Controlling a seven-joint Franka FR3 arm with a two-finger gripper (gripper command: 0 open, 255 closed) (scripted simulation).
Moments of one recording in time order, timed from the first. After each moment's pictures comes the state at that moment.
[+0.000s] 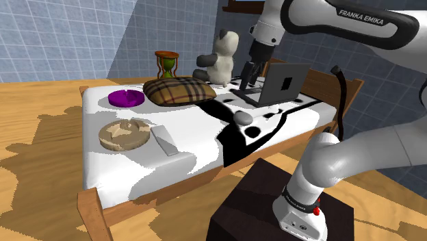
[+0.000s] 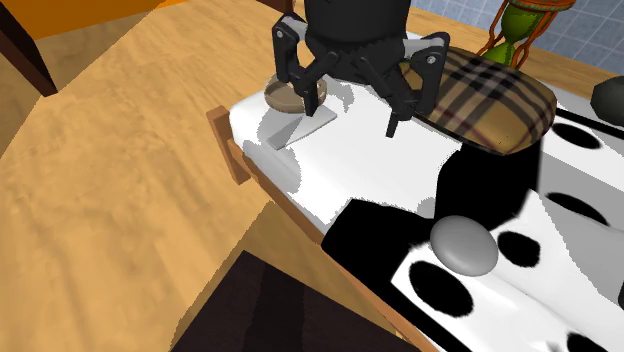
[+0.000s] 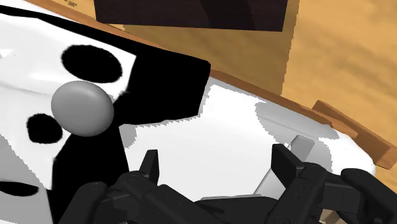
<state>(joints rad) 0.02 -0.81 0.05 -2.26 0.00 1.61 0.00</state>
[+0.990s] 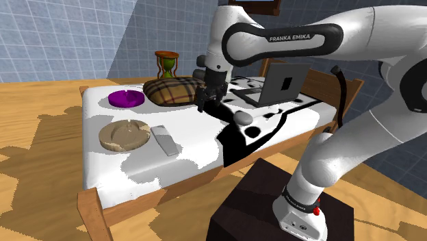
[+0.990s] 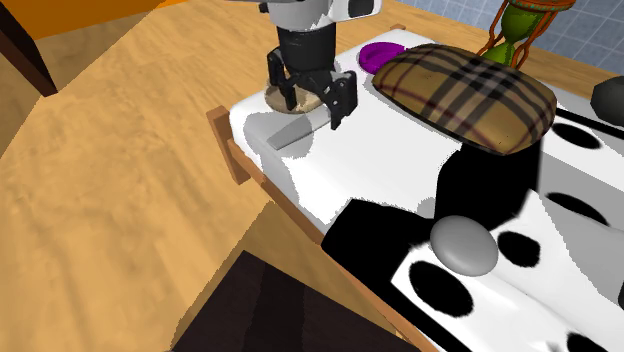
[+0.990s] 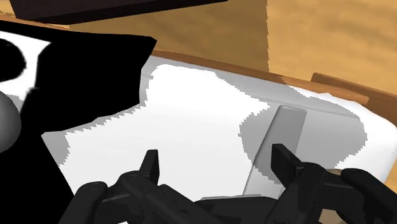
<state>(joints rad) 0.00 -0.47 0.26 -2.25 0.08 1.88 0.33</state>
